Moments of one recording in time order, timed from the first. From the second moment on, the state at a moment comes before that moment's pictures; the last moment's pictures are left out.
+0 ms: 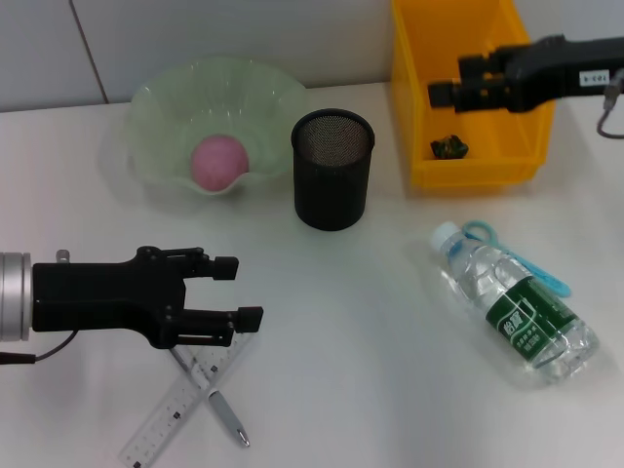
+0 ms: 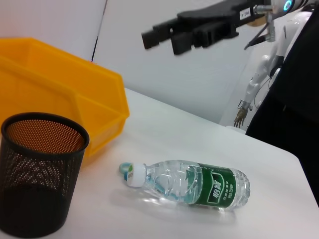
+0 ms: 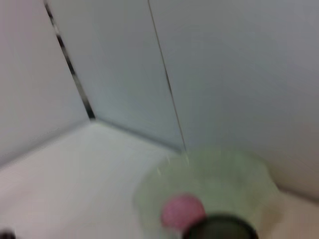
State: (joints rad) left arm -0.46 -2.04 1.06 0.86 1.84 1.61 -1.61; right arm 0.51 2.04 -0.86 -1.34 -2.04 -1.52 2.14
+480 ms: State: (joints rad) left arm -0.46 -2.04 1.06 0.86 1.84 1.62 -1.61; right arm 0.60 2.02 -0.86 -1.45 -2.35 -1.72 2.46
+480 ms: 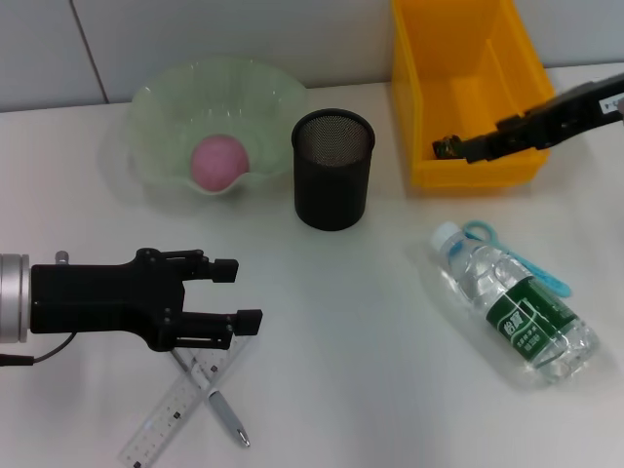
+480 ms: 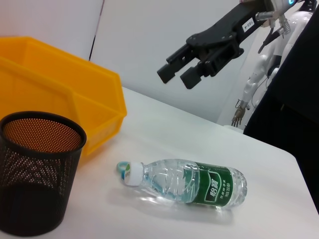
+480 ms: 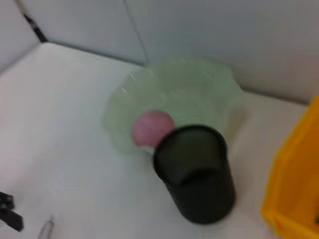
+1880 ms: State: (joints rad) left arm -0.47 -2.04 1.07 0.86 1.84 1.62 -1.60; right arm 0.75 2.00 -0.92 -1.23 -2.72 -1.95 2.58
